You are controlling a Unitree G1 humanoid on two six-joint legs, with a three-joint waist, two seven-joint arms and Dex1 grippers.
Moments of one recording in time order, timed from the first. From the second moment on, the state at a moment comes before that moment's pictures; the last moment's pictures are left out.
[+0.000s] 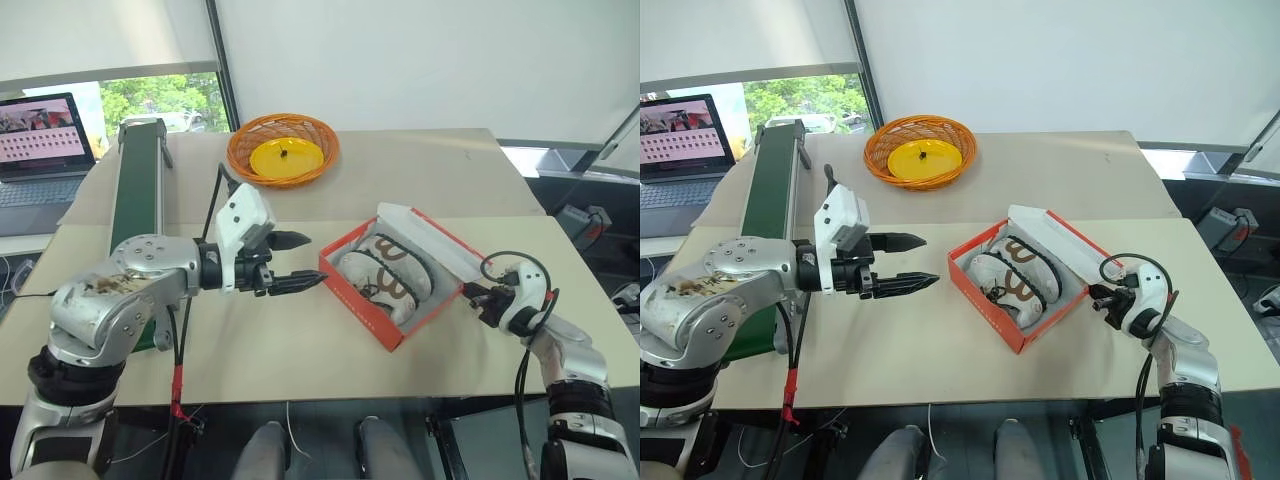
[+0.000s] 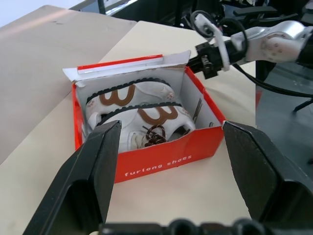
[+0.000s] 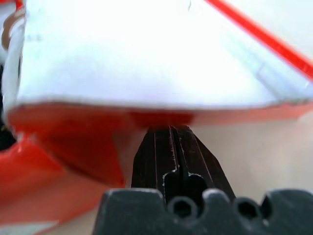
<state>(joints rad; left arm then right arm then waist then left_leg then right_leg) -0.55 0.73 -0.02 -0.54 -0.74 0.95 -0.75 -0.39 -0.52 -0.32 0.58 0.30 0.22 0.77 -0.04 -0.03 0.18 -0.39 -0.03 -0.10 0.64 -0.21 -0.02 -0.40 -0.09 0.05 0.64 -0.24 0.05</state>
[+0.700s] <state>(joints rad) -0.57 0.72 -0.05 -0.51 -0.71 0.92 -0.77 -0.23 -0.47 -0.42 0.06 0.87 0.68 0.86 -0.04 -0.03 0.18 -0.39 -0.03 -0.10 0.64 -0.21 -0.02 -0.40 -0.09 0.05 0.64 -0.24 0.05</state>
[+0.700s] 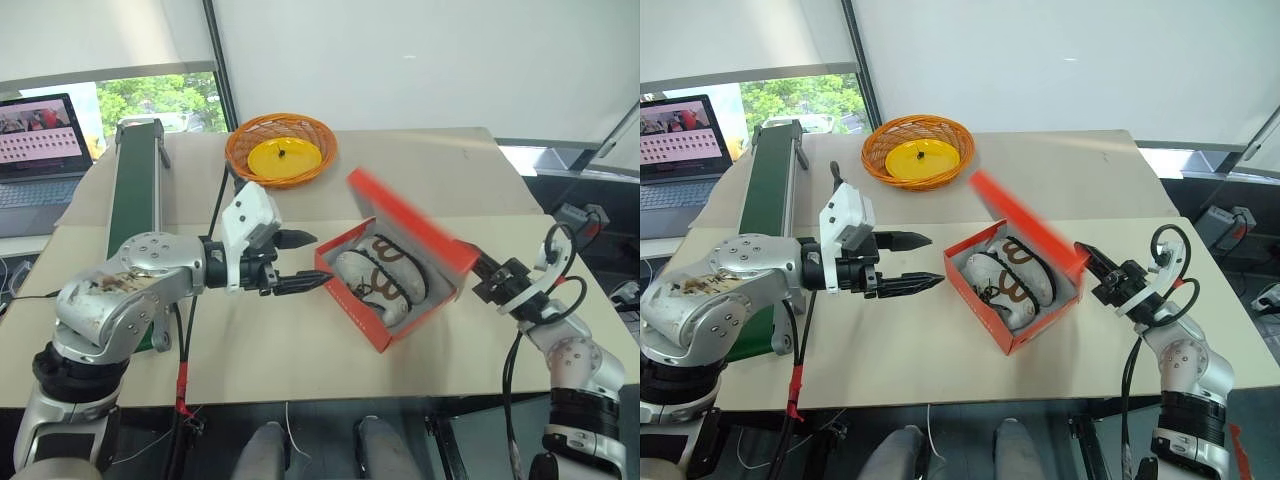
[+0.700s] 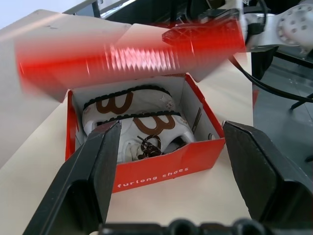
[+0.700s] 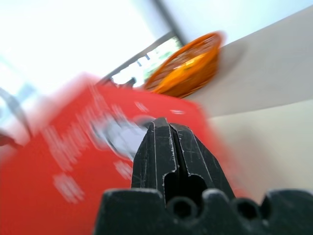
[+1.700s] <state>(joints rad) -0.50 0.68 -0.02 -0.56 -0.71 0.92 -0.68 -0.82 -0.43 0.26 0.55 0.13 0.33 0.88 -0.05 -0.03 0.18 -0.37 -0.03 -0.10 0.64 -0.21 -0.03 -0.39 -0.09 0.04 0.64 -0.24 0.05</state>
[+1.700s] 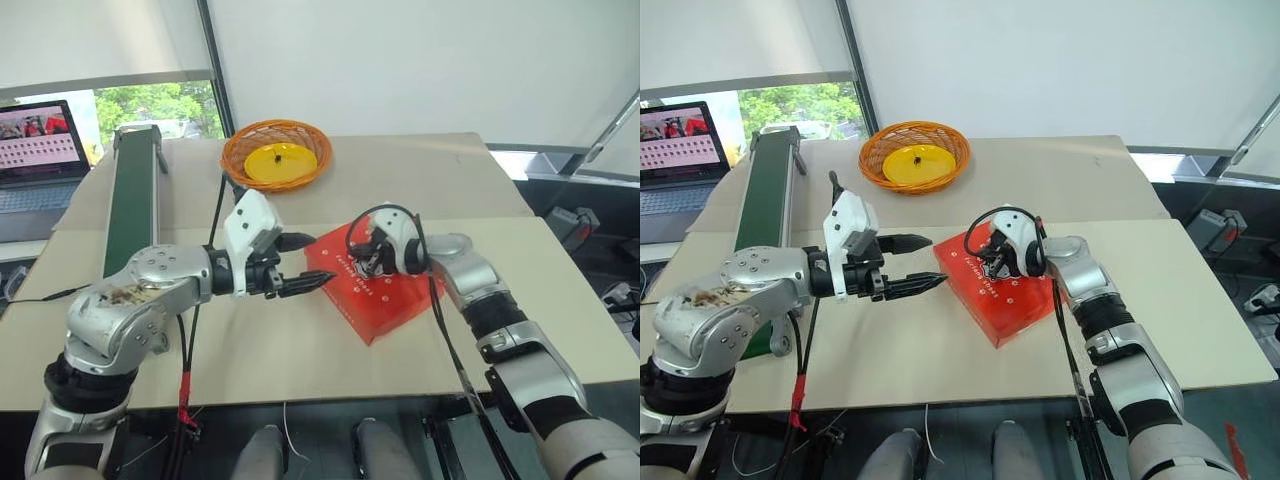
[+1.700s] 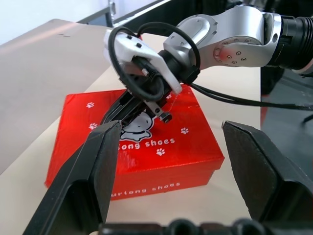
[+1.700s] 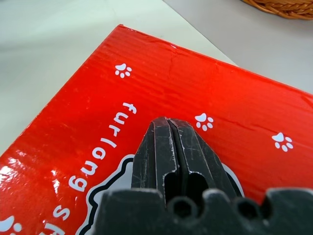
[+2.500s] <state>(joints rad) -0.41 0.74 -0.03 -0.48 -0.58 0.78 -0.77 -0.38 -0.91 -0.08 -0.48 0.56 0.87 1.03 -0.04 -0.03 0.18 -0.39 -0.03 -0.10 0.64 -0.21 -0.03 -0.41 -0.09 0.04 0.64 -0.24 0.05</state>
